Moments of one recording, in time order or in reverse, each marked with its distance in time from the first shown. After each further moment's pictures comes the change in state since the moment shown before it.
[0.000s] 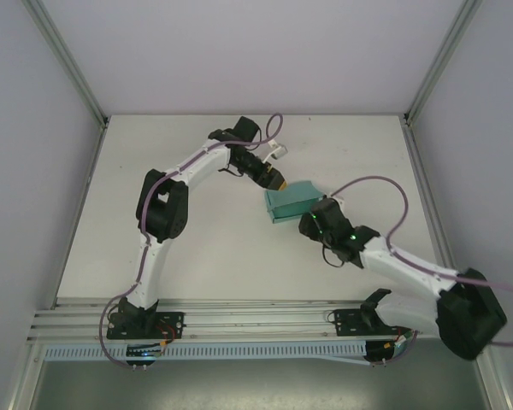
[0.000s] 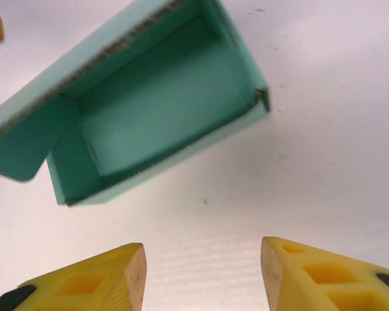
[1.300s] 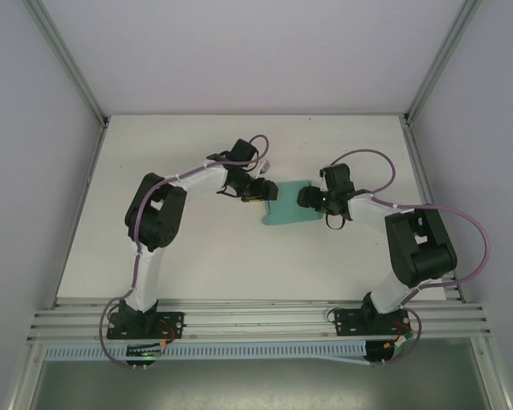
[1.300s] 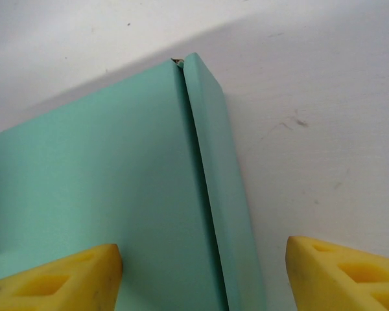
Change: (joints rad) left arm -0.022 -0.132 -0.389 0.313 -0.294 -0.618; right arm -0.358 0.566 0.258 0.236 -0.414 -0.328
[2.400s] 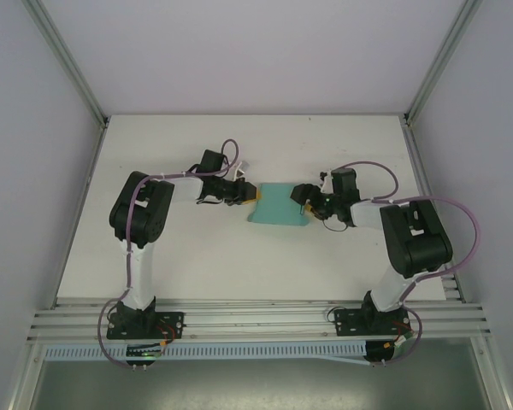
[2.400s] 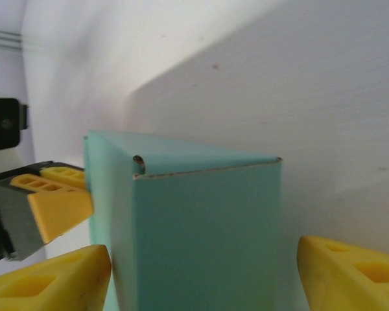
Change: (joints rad) left arm 0.167 -0.047 -0.340 0.500 0.377 -0.125; right arm -0.064 0.073 -0.098 0.346 -0.414 0.285
